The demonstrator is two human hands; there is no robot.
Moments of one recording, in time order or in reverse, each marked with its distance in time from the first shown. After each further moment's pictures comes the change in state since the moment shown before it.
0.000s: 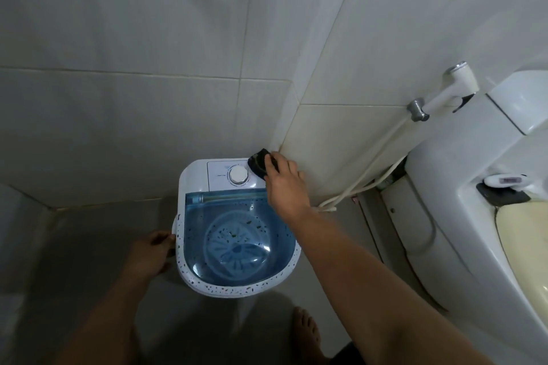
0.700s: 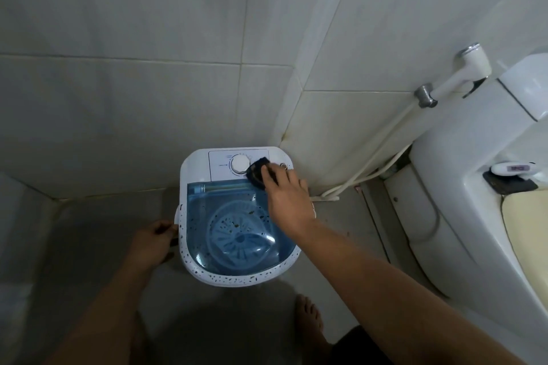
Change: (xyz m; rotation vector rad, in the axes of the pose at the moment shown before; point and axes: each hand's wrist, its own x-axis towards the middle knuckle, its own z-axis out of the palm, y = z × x) left_hand -0.001 0.002 0.003 -0.010 0.038 -0.029; right_hand -0.045 -0.010 -0.004 -0.101 -0.064 -0.085
